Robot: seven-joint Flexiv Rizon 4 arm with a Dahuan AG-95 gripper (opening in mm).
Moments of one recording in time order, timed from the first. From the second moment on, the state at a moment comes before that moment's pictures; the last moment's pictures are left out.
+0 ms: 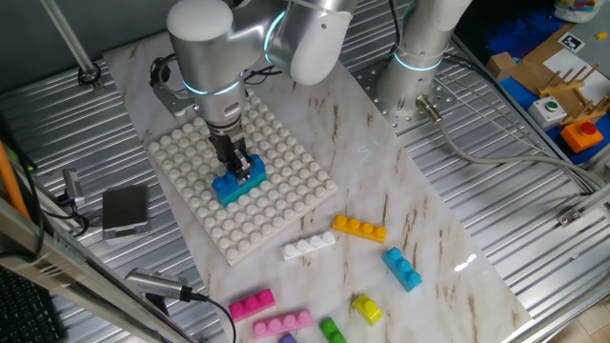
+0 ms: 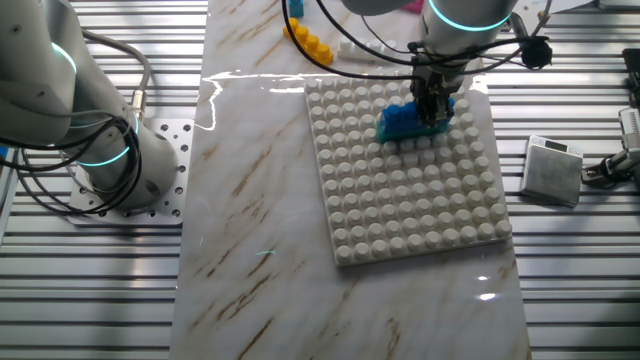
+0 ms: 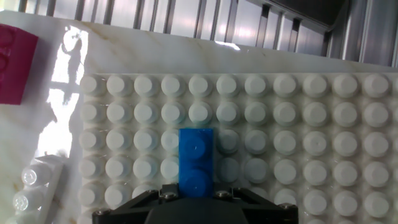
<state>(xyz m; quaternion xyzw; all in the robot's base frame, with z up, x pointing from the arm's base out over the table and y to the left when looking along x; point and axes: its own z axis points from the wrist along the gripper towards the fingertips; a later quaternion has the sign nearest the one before) 0.542 0.076 0.095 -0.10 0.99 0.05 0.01</state>
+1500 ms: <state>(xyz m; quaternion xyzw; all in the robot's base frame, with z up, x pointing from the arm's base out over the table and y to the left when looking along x) 0.541 0.076 0.094 -0.12 0.99 0.03 0.03</state>
